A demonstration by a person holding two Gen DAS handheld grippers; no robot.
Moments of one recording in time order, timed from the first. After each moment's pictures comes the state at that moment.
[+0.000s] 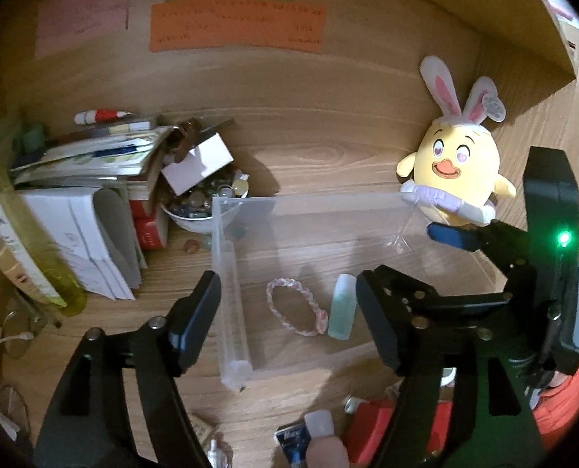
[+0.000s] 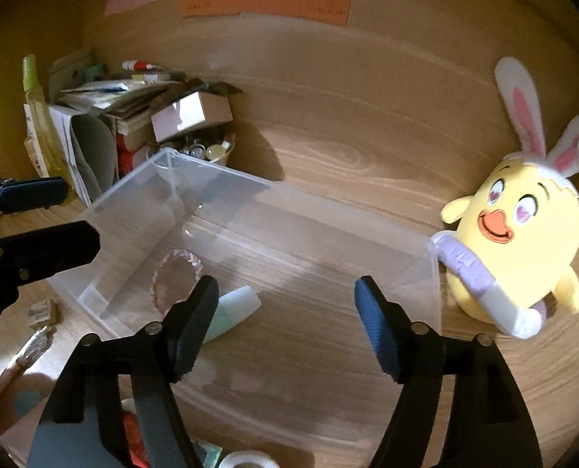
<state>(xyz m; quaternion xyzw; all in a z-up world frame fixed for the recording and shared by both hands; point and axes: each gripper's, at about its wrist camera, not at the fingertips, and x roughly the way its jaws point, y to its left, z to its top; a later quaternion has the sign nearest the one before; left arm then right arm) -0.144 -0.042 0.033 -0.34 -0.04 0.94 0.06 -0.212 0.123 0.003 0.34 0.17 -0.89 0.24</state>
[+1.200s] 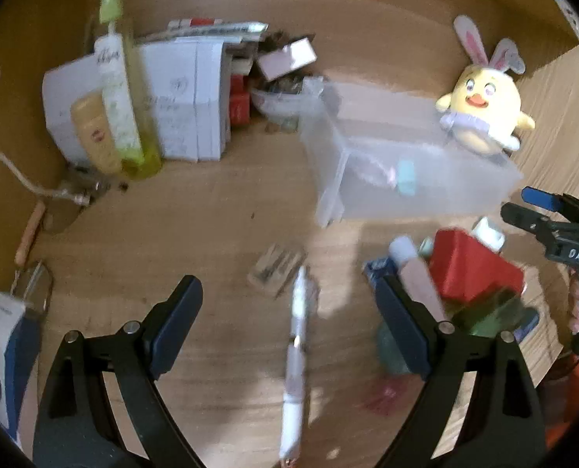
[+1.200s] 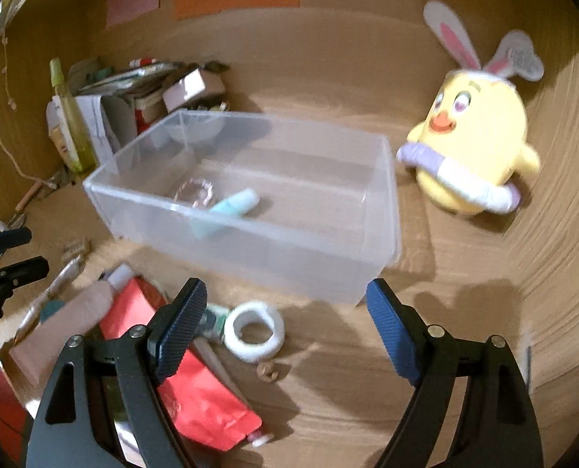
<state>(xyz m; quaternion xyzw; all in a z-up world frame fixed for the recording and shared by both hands) -0.038 -0.100 -0.031 -0.41 -0.04 0.91 0.00 -0.137 0.190 -0.019 0.37 0.11 -0.89 0.24</state>
